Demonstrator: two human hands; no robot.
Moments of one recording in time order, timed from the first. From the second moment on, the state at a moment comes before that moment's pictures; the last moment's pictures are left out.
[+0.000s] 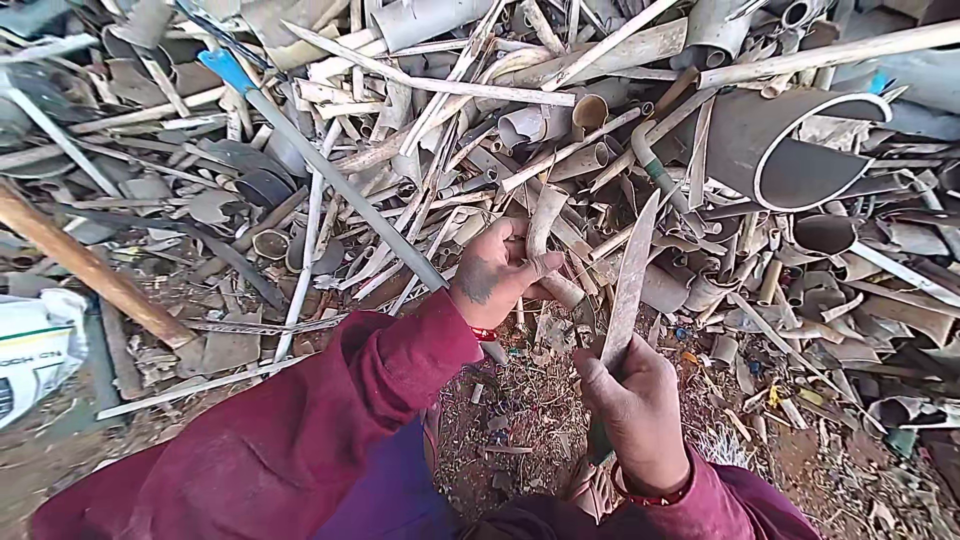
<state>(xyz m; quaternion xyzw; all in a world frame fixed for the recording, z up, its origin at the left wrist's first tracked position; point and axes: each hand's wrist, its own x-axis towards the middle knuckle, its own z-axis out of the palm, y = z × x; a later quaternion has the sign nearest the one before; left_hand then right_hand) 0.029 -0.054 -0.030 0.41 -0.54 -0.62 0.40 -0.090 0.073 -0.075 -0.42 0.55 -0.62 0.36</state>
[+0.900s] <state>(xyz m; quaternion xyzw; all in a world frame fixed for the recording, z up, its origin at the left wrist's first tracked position) 0.052 -0.084 -0.052 0.29 -0.63 -0.66 0.29 -0.113 0.066 -0.072 -0.49 0.60 -0.52 0.35</state>
